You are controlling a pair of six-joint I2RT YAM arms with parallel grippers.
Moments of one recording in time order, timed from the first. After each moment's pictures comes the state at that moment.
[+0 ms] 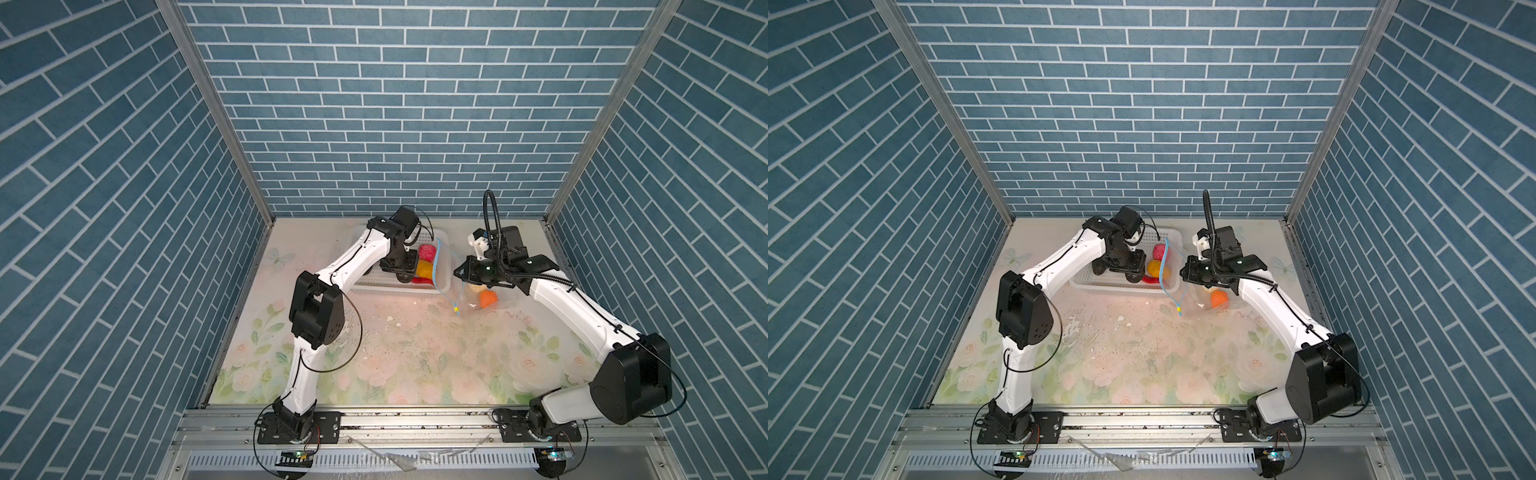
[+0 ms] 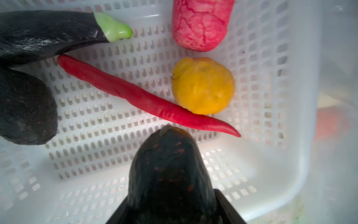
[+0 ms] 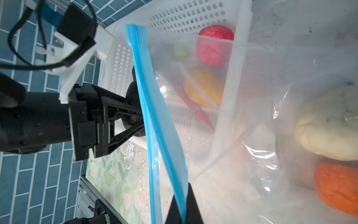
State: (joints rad) left arm -0.58 2.11 2.00 -1.13 0.11 -0.36; right arm 0.41 1.44 1.20 -0.60 -0.41 0.48
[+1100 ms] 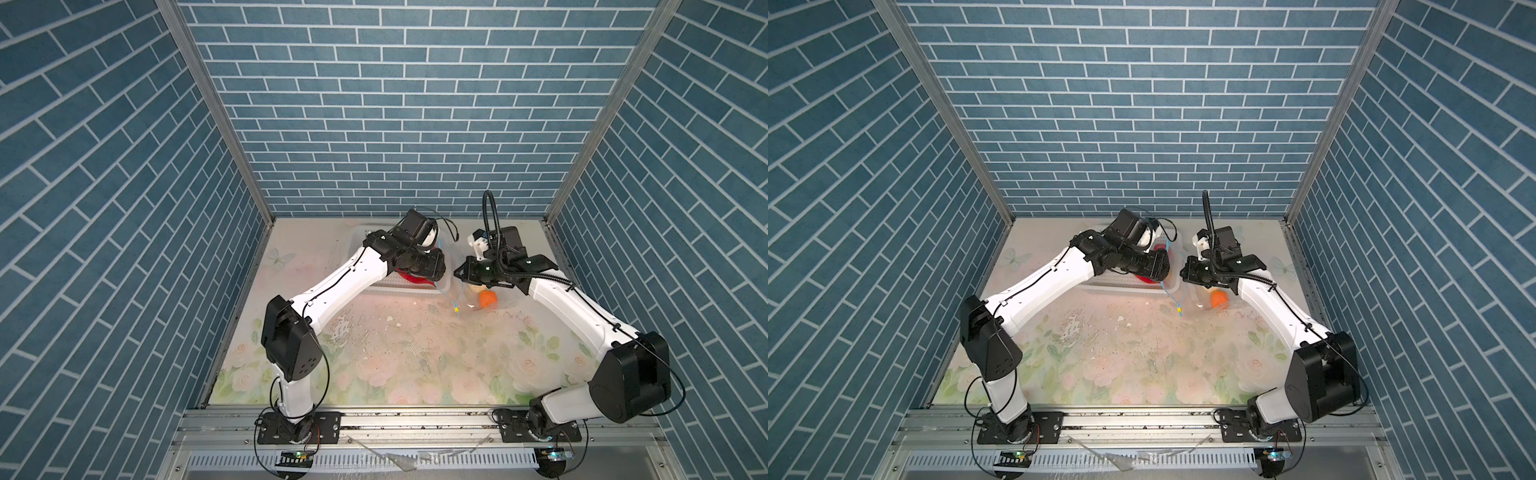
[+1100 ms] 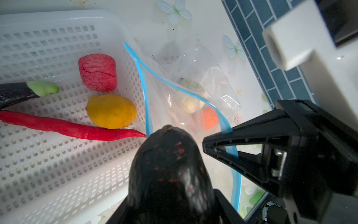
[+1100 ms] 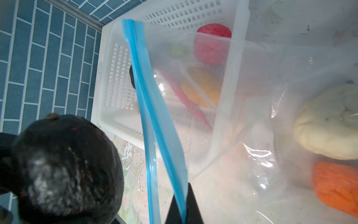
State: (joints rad) left arm -0.74 1.83 1.80 -0.82 0.20 -0.40; right arm 0.41 1.45 1.20 -0.60 -0.40 0.48
